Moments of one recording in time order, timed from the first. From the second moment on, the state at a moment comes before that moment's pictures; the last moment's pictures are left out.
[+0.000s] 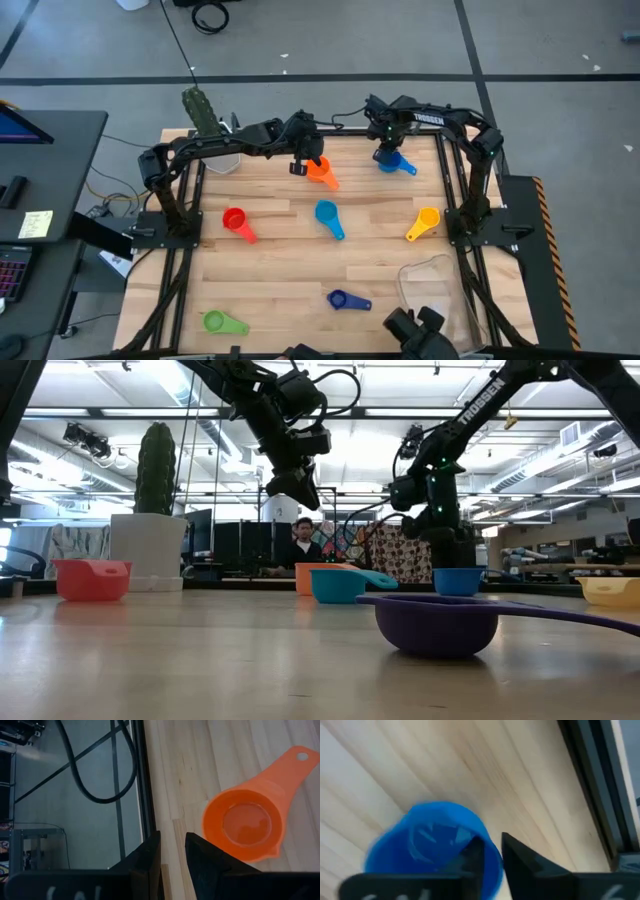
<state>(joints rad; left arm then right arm) 0.42 1.78 1.41 -0.41 -0.24 0.80 -0.83 1.91 1.36 -0.98 0.10 -0.25</state>
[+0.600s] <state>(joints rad) 0.42 1.78 1.41 -0.41 -0.25 0.80 -0.84 1.91 1.55 -1.13 0.13 -0.27</state>
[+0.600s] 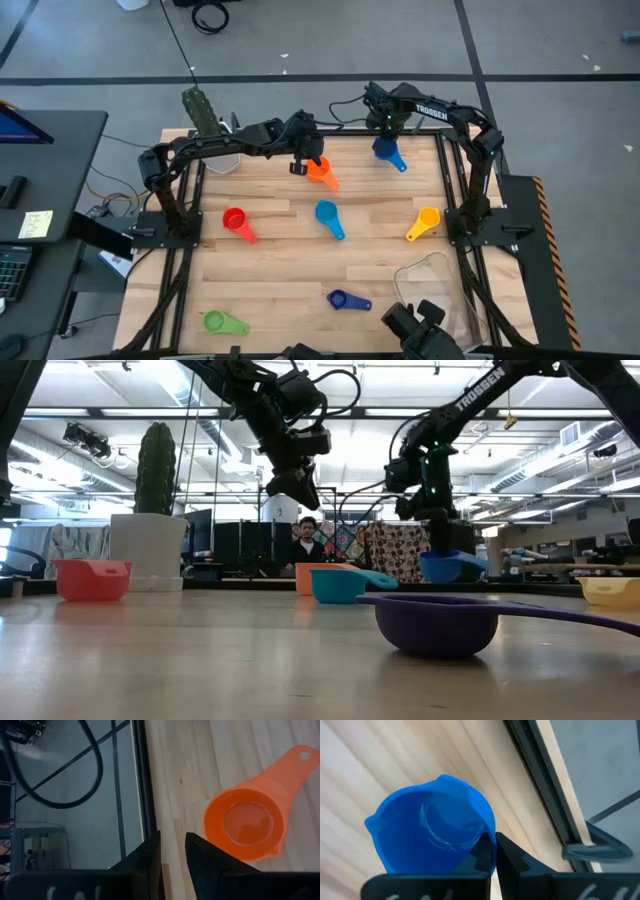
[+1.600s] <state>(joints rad) 0.55 1.55 1.41 -0.77 -0.24 0.51 -0.60 1.91 1.77 -1.09 -0.08 -0.12</state>
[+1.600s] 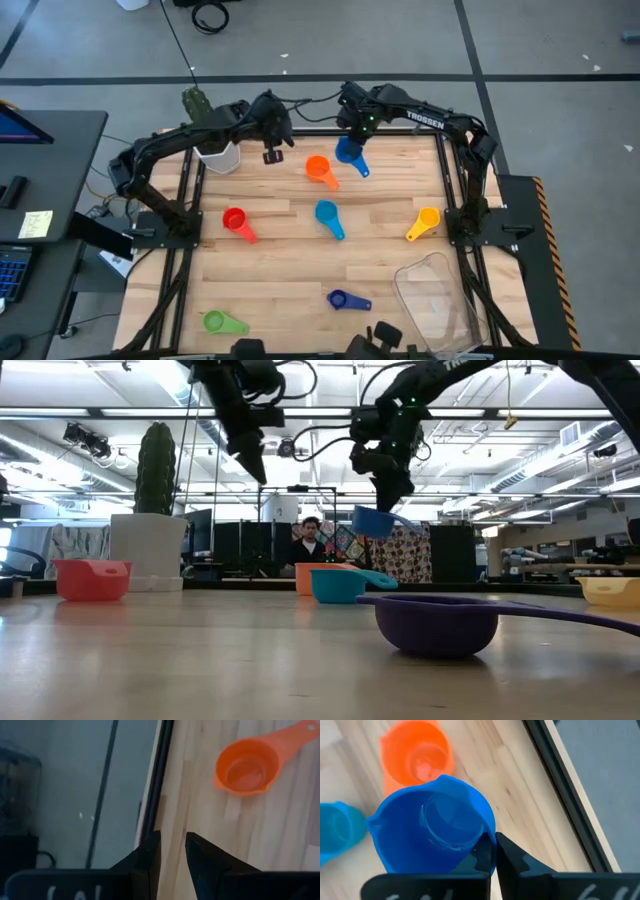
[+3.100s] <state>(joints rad) 0.59 1.36 1.41 -0.81 -0.24 0.38 -0.56 2.02 1.71 -0.58 -0.31 0.03</state>
